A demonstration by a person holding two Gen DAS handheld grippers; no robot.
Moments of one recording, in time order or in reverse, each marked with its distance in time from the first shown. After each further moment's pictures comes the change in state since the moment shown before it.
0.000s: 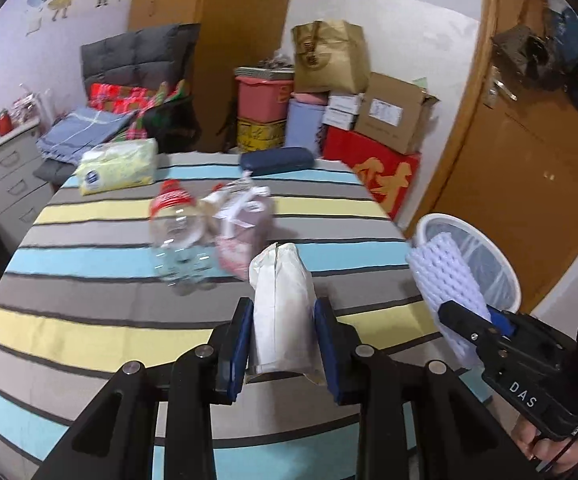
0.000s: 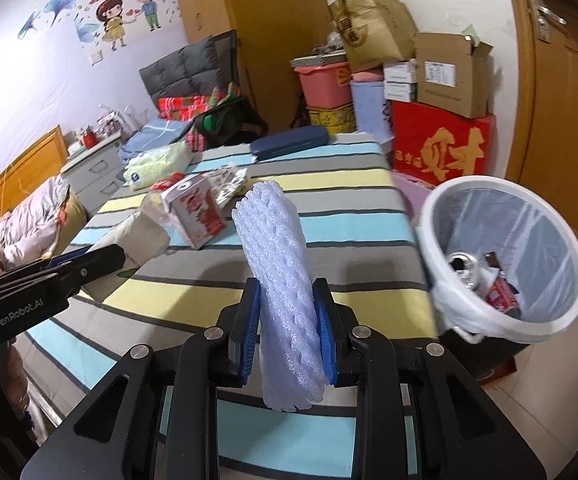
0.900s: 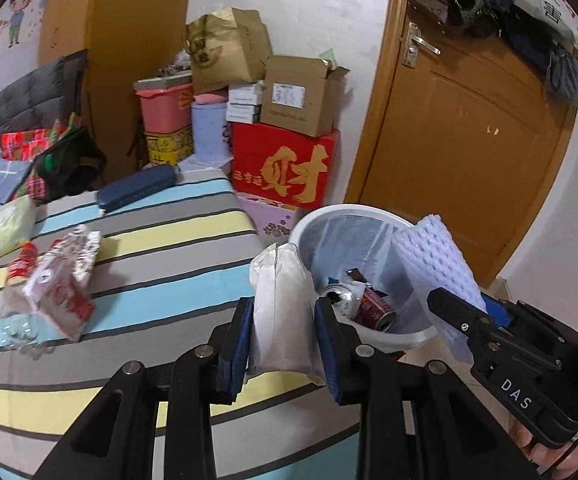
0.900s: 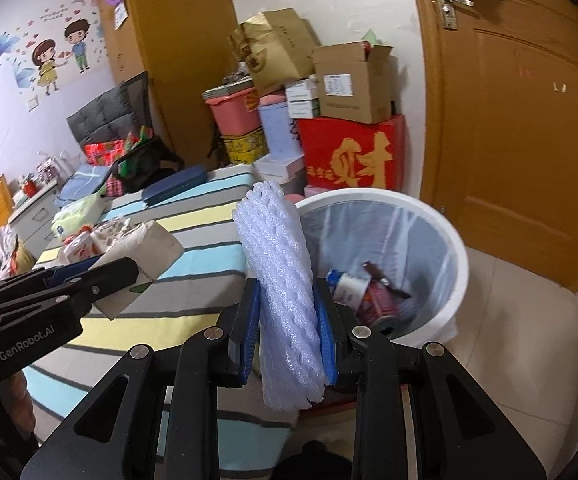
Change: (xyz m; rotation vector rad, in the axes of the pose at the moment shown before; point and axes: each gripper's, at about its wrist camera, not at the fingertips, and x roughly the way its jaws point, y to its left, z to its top) left arm 0.055 -0.166 0.029 0.183 0.035 -0.166; right arm -0.041 -0.103 0.007 0.127 -0.073 -0.198
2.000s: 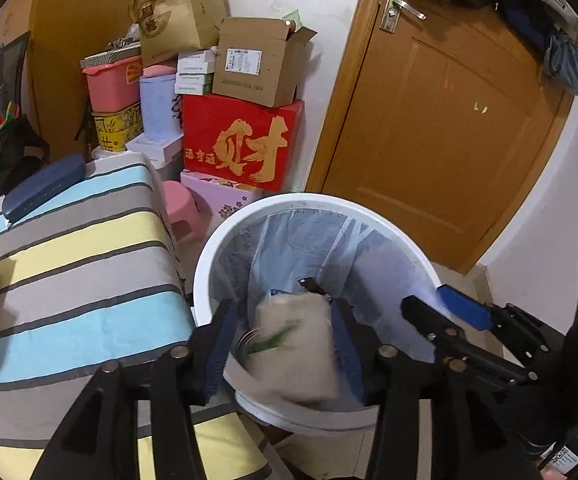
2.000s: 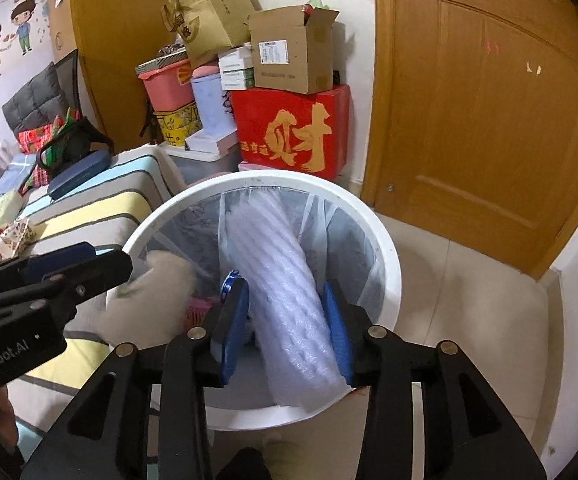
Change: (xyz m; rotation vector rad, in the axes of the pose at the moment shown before) left arm 0.100 -0.047 0.033 0.021 0.101 -0.096; right arm 0.041 -0.060 0.015 0.012 0.098 -0.182
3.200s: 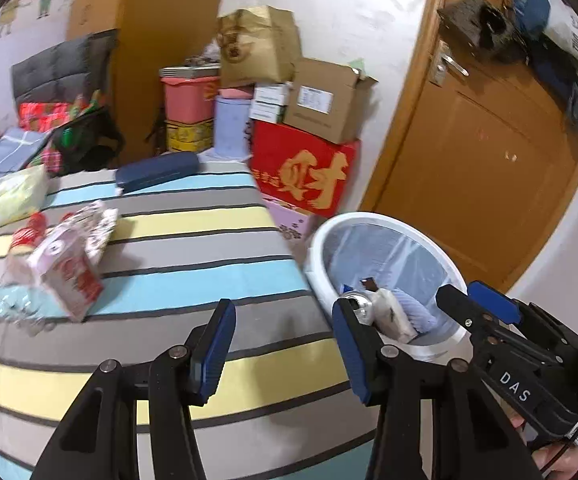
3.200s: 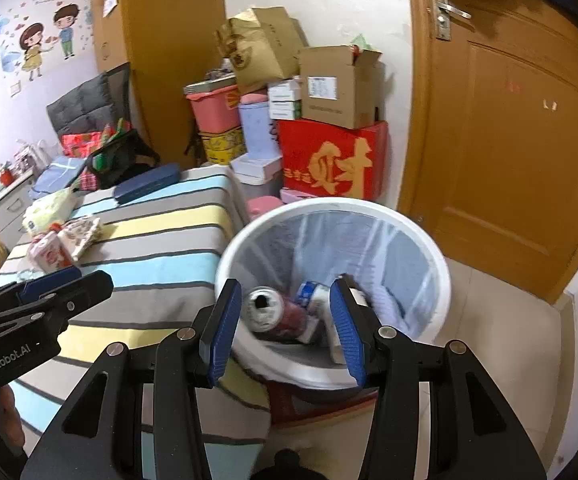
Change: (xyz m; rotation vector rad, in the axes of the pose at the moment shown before) left arm -0.106 0.070 -0.056 -0.141 -0.137 0.123; right arm -0.042 0.066 -0.009 -0.063 -0.098 0.104
